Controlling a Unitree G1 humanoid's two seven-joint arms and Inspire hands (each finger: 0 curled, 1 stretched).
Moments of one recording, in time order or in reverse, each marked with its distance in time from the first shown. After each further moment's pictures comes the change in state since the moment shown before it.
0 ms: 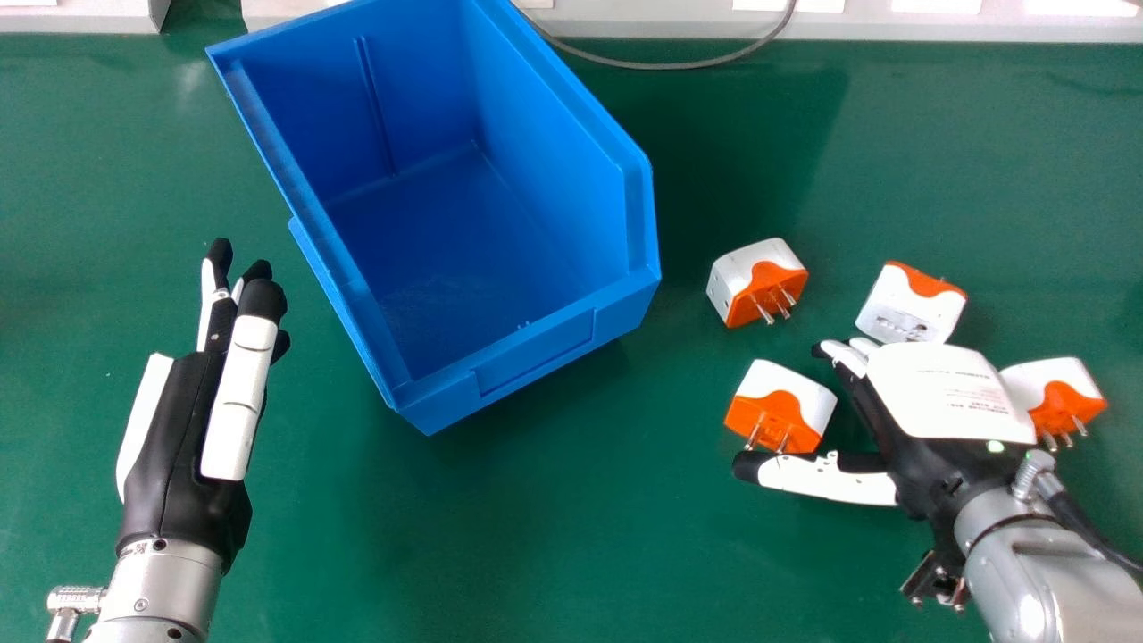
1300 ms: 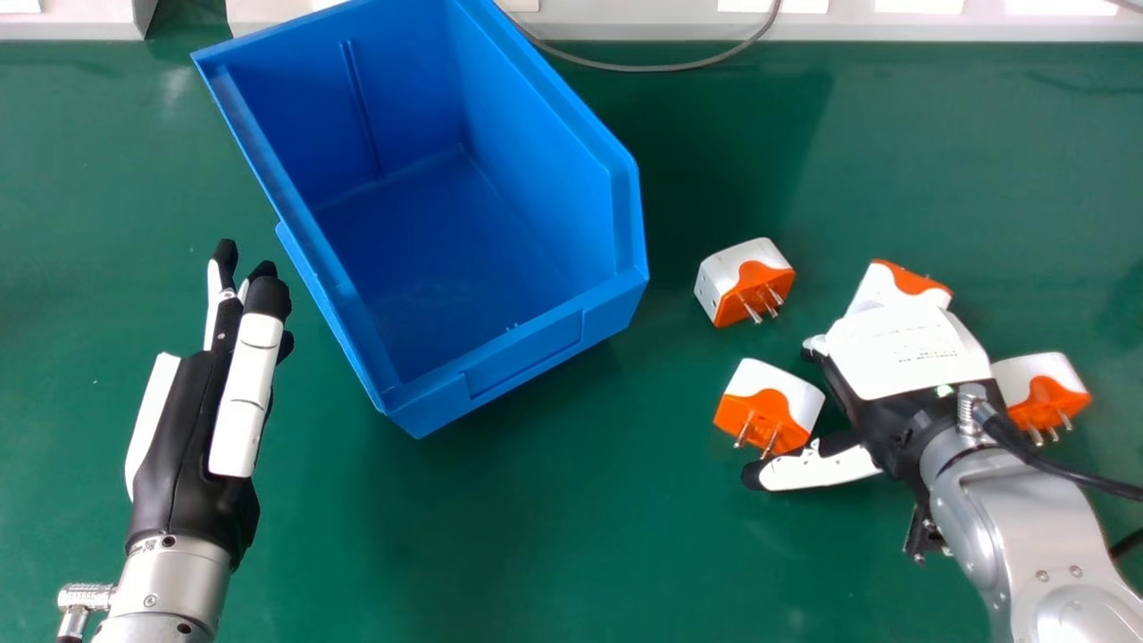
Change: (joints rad) left arm -0.005 -0.010 -0.020 -0.016 0.000 0.030 0.018; right arm -0.183 -0.039 0.136 0.043 -0.175 0.047 0.206
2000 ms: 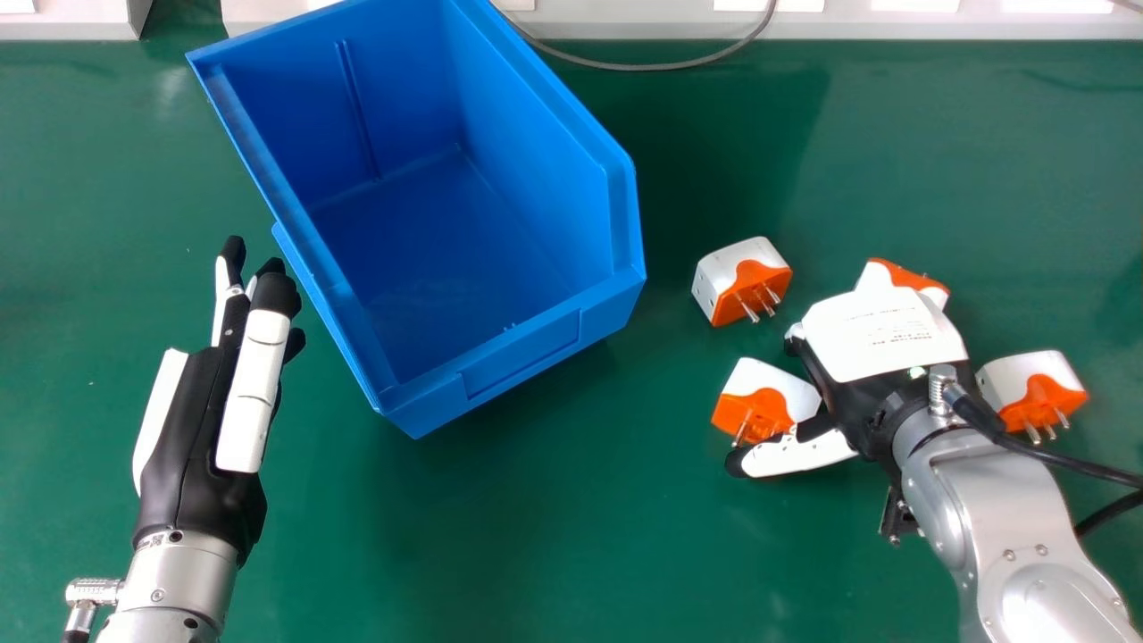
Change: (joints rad) left arm -0.007 -0.002 -0.002 0.000 0.001 0.009 0.002; right arm -0.042 0.056 0.020 0.033 -0.026 0.007 0.003
